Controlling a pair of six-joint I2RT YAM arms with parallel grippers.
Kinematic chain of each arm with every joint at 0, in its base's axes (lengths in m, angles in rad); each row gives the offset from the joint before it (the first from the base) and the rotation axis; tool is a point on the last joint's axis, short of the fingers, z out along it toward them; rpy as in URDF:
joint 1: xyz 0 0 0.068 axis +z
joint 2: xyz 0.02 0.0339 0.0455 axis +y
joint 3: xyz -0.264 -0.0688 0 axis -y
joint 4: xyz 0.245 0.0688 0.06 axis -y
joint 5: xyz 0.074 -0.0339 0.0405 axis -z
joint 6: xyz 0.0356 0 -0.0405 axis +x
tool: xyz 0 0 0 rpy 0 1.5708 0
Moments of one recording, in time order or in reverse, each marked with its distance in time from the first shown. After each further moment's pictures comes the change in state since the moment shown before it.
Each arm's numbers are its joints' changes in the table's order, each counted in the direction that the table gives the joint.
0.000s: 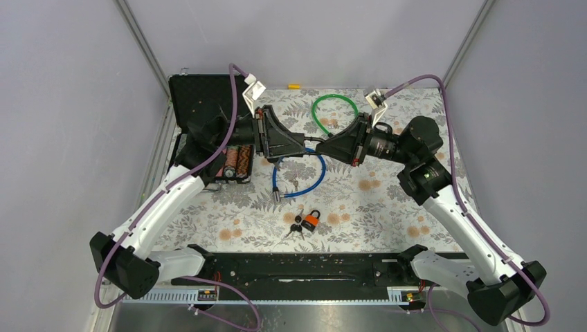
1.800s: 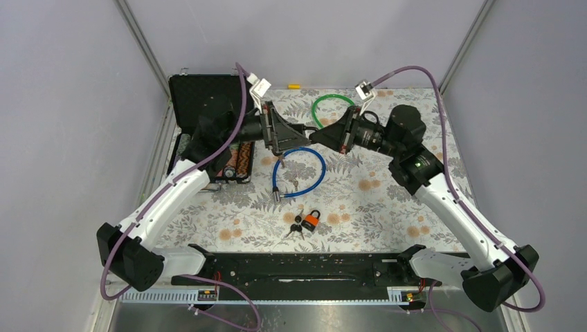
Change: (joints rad) left arm 0.008 0.059 0.034 -0.092 -0.132 0.087; right arm 0.031 0.090 0.098 -0.157 0.216 0.002
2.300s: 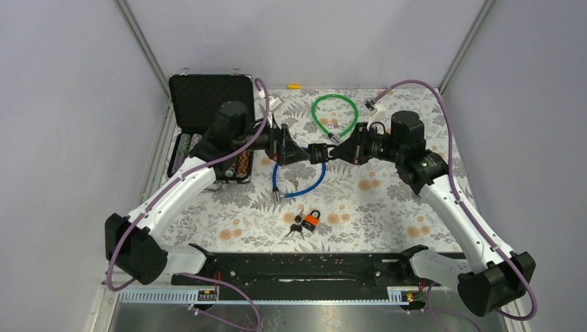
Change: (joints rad) left arm 0.003 0.031 -0.068 -0.264 -0.180 0.368; right arm -0.147 -0.016 -0.090 -0.321 0.013 -0.188
